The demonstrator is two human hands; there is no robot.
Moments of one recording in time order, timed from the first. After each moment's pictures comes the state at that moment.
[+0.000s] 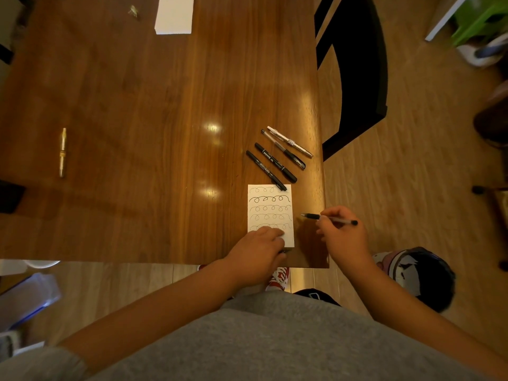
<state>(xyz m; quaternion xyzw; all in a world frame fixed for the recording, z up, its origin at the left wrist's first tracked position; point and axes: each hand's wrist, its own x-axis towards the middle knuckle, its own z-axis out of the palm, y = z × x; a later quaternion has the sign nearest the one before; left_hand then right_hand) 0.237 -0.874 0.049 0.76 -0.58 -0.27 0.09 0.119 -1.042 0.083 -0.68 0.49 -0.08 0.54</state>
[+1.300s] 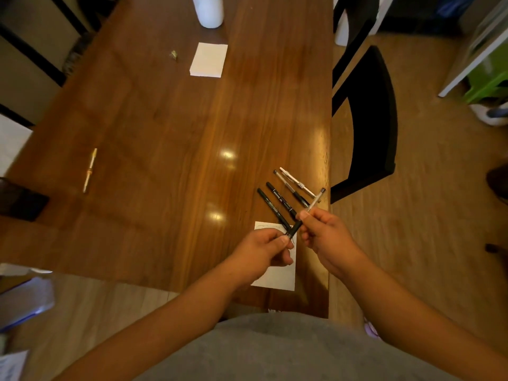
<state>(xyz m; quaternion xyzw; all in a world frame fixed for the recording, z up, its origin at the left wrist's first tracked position) 0.277 -0.915 0.130 0.65 -0.10 -0.51 0.55 0.205 -1.072 0.126 -0.60 0.35 0.01 0.72</state>
